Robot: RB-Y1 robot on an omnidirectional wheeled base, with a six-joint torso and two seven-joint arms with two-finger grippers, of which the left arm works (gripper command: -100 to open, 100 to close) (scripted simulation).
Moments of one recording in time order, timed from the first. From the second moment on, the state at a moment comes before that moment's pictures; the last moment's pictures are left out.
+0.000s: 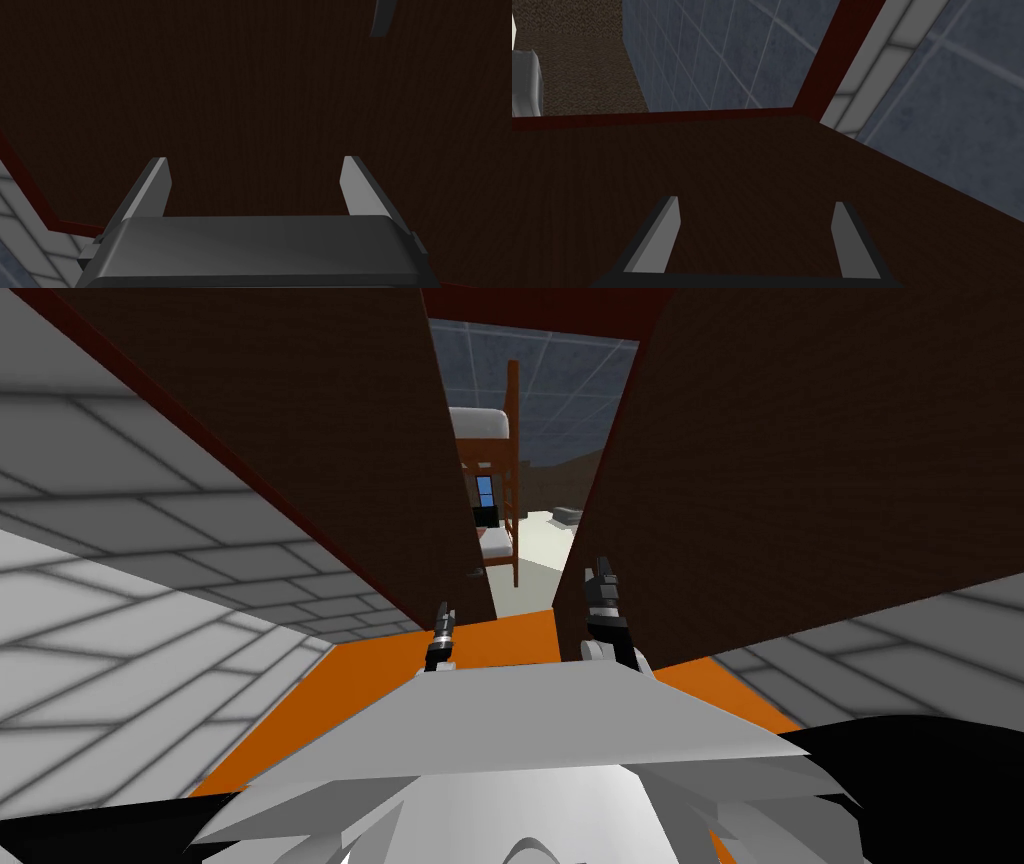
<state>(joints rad) 0.25 0.10 0.10 -1.35 -0.02 -0.68 0.11</state>
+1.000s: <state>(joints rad) 0.19 0.09 0.10 -1.13 -0.01 -0.72 0.11</state>
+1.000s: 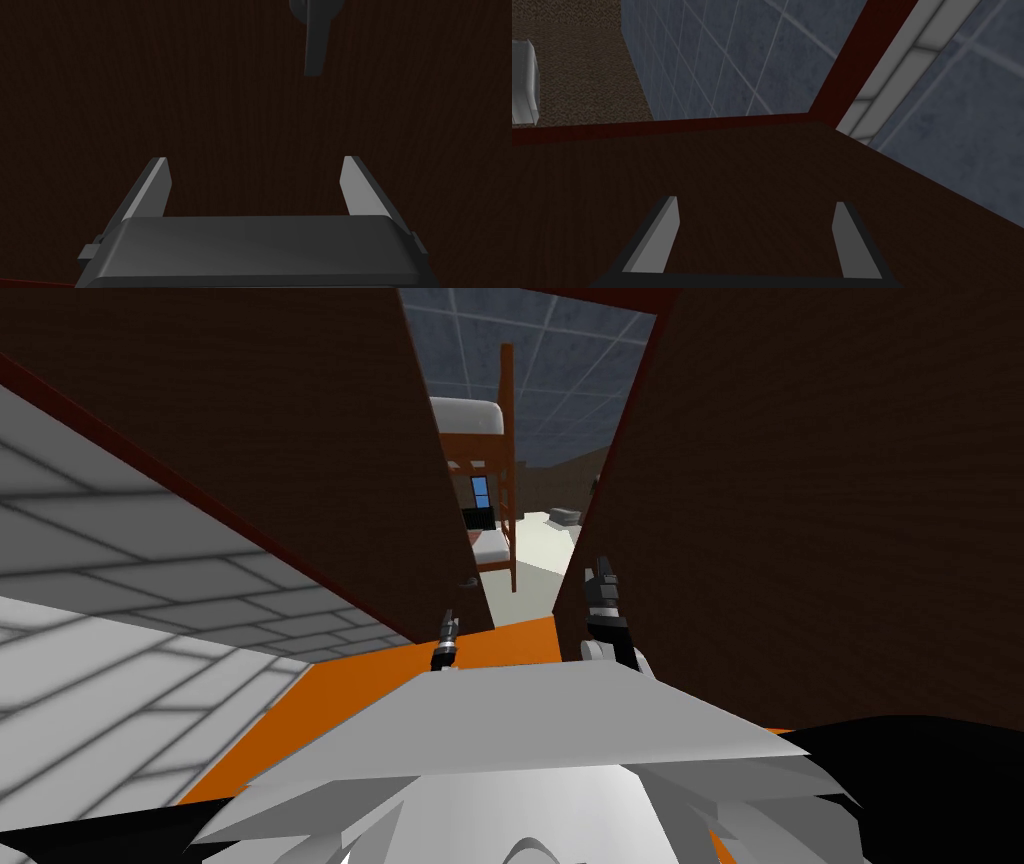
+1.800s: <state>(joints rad) 0.15 0.08 0.11 -0.97 -0.01 -0.74 0.10</state>
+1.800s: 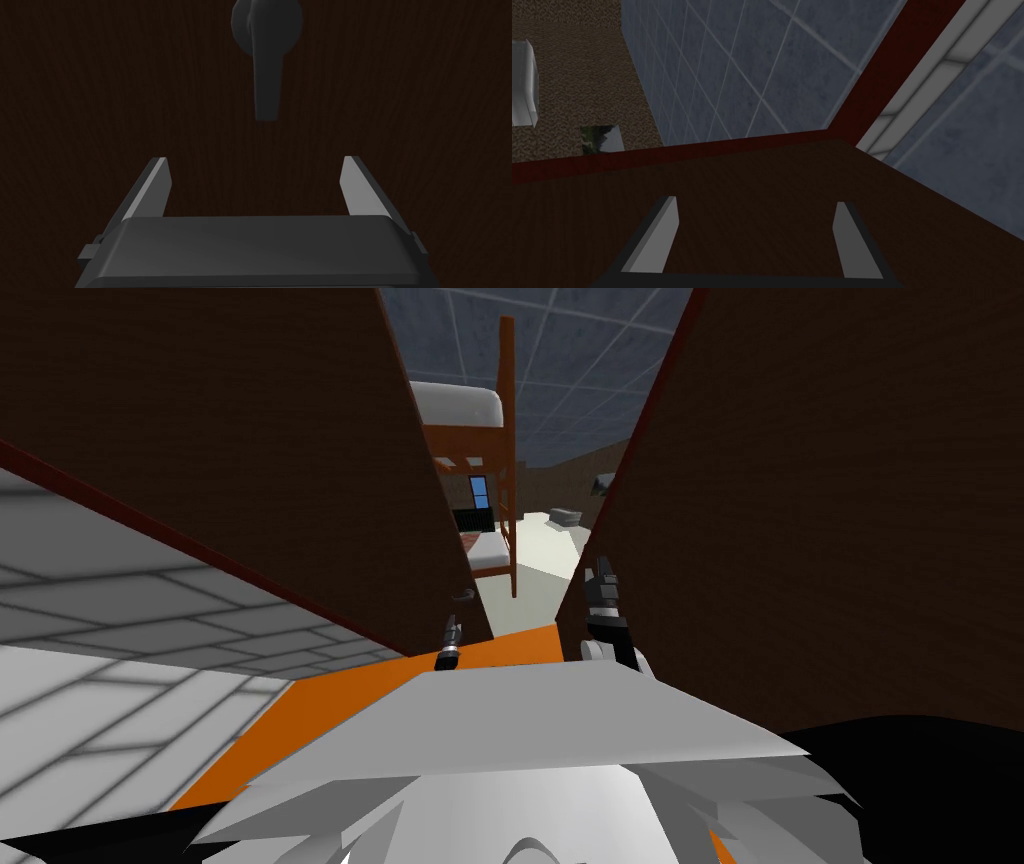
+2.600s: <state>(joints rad) 0.14 0.15 0.16 -0.89 0.03 -0.79 0.15</state>
